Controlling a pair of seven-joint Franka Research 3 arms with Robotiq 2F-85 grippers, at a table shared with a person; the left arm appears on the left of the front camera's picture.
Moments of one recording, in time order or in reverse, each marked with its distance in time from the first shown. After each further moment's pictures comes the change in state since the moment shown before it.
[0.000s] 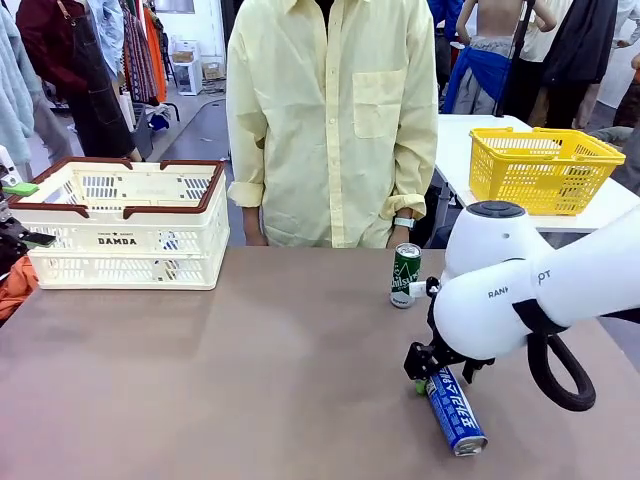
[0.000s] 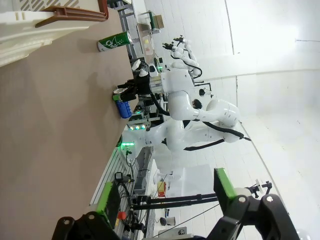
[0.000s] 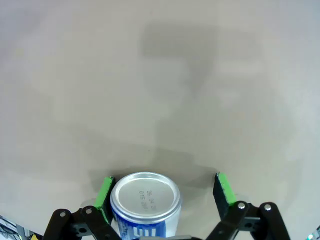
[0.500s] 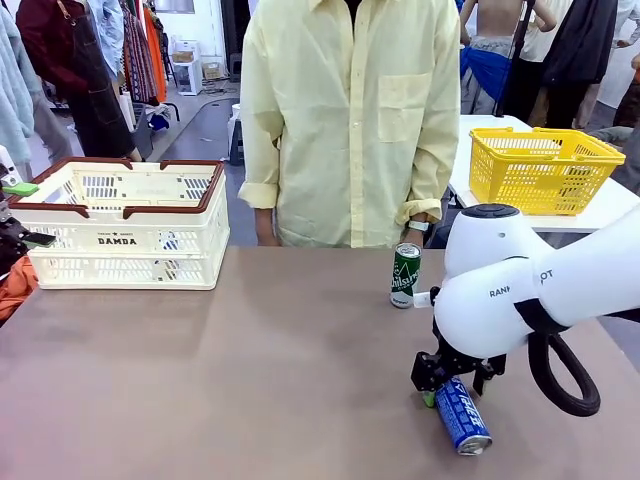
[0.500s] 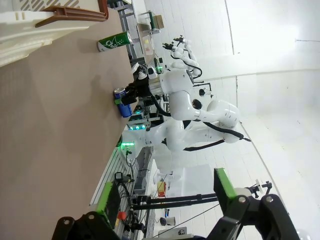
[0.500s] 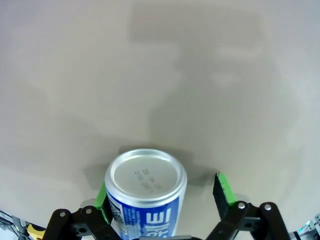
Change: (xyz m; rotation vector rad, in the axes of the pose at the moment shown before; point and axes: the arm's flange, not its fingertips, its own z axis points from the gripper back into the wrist) left arm 0.000 0.000 0.000 0.000 0.000 0.000; right arm -0.011 -0.003 -0.001 -0.028 0.091 -0.006
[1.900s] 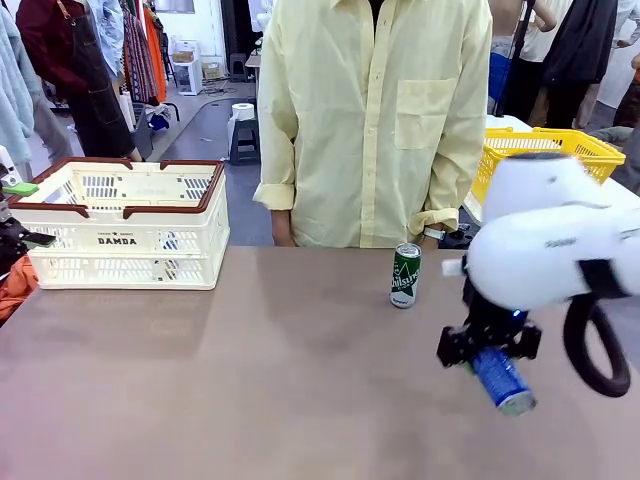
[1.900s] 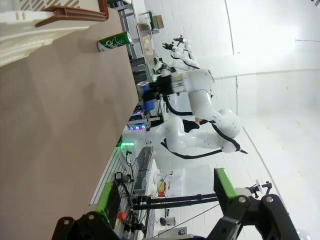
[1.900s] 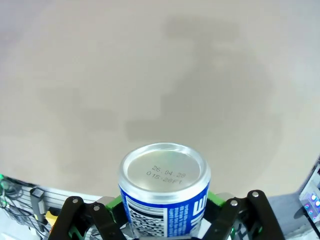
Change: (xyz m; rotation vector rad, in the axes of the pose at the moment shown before) left arm 0.000 0.000 0.000 0.000 0.000 0.000; right arm -0.034 -0.033 0.099 0.034 -0.041 -0.109
